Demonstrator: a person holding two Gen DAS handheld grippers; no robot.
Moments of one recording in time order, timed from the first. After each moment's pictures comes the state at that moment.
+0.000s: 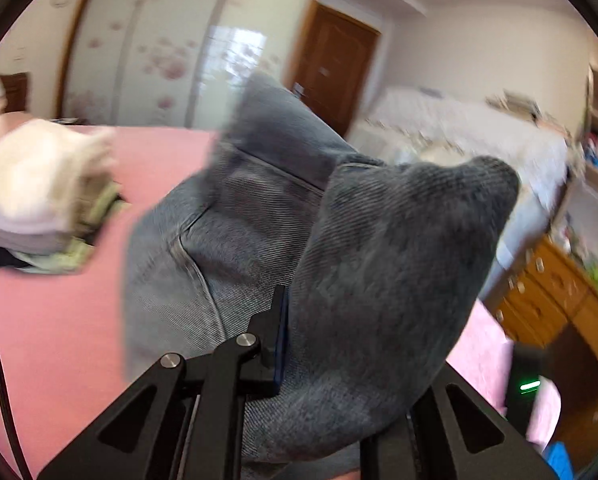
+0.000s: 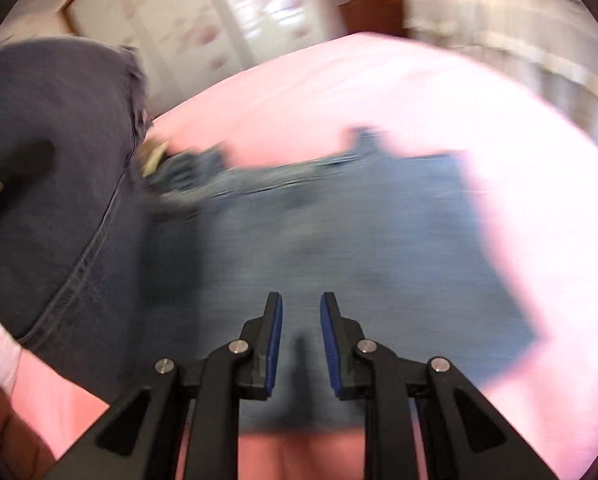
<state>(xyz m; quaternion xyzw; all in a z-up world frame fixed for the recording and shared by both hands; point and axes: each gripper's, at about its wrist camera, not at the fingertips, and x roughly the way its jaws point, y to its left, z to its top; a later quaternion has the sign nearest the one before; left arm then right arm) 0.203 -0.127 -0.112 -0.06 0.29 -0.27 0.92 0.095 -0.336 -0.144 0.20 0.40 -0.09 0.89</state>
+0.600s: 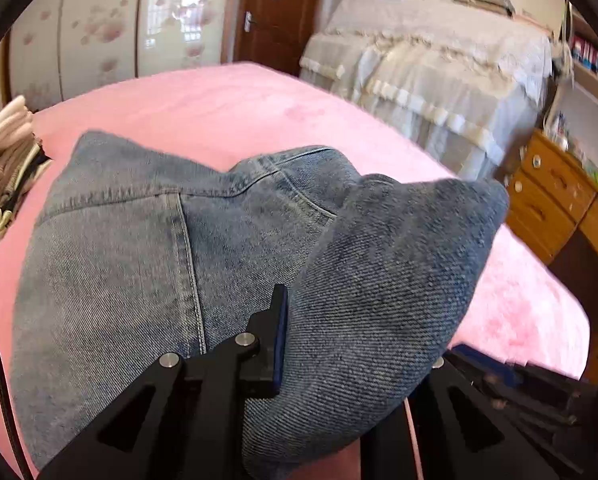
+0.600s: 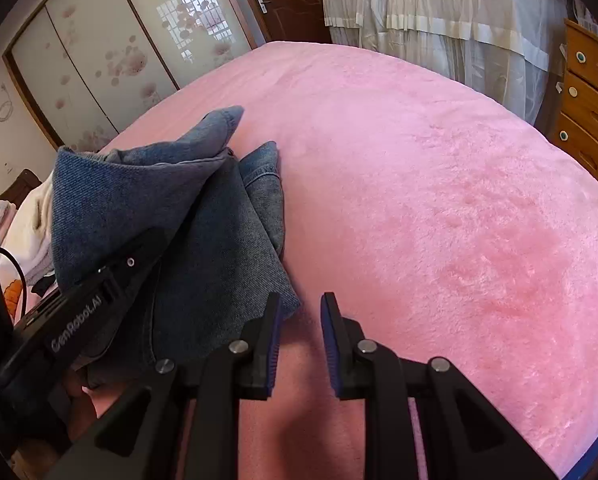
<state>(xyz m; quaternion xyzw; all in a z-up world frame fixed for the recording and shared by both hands) 0.195 -0.241 -0.188 0.05 0.39 -0.30 0.87 0.045 -0.398 -0.158 0.24 0.41 -0.14 0.87</state>
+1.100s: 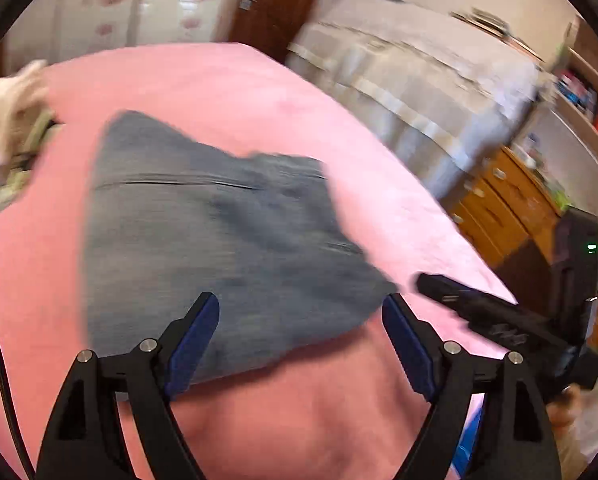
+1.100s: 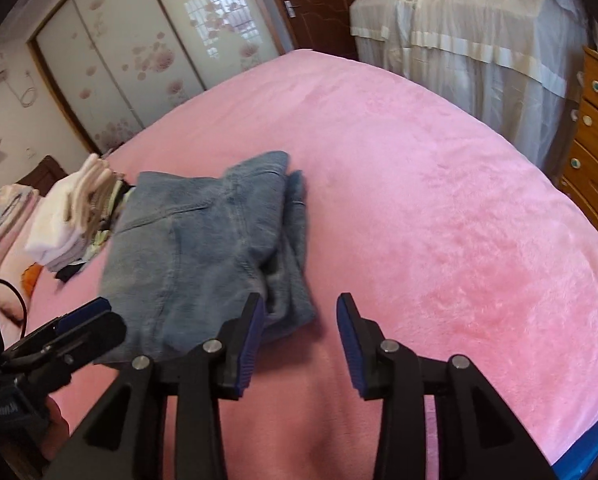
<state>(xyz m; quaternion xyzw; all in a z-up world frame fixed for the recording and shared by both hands) 0.156 -0.144 -0.121 -0.01 0.43 -0.32 0.84 0.028 -0.404 -0.097 0.22 0.40 -0.07 0.89</state>
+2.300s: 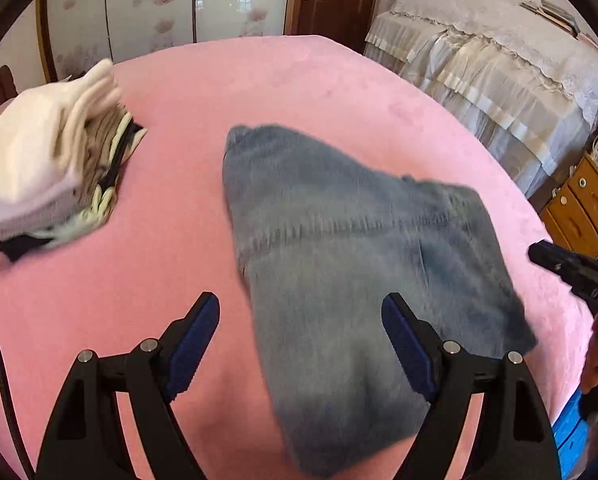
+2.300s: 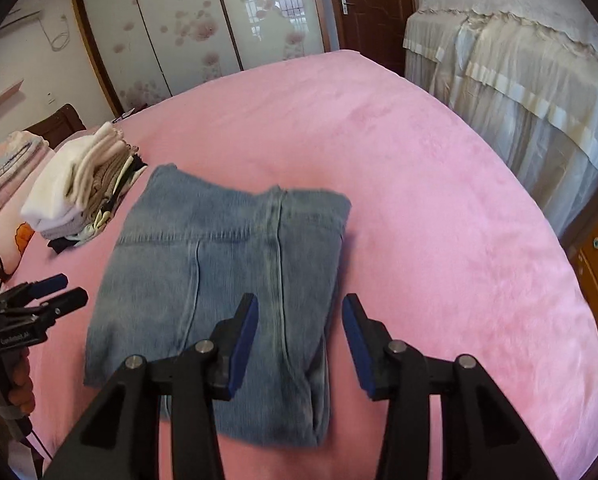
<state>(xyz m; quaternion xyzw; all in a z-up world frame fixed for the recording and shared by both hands) 0.271 -0.106 -0.119 0.05 0.45 -0.22 0.86 0.137 -0.394 -0.085 0.12 0.42 -0.04 0.90</state>
